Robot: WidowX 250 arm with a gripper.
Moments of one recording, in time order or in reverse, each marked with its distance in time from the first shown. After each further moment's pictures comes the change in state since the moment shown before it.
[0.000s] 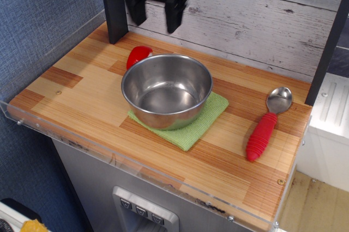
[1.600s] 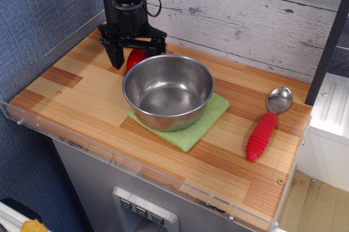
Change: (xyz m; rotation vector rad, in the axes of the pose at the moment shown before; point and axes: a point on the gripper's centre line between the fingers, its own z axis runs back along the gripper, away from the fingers) arm -0.021 0.025 -0.065 0.055 -0.005 0.259
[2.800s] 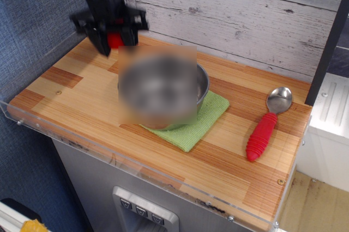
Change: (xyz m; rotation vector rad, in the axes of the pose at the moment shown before) arm -0.020 0.016 0.067 -0.098 -0.204 0.137
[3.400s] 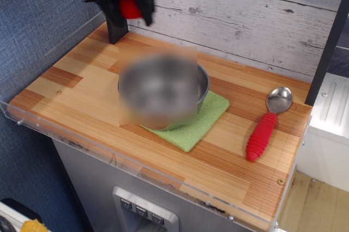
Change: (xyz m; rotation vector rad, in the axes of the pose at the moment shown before) arm -0.015 -0.052 0.051 -0.065 -0.035 -0.053
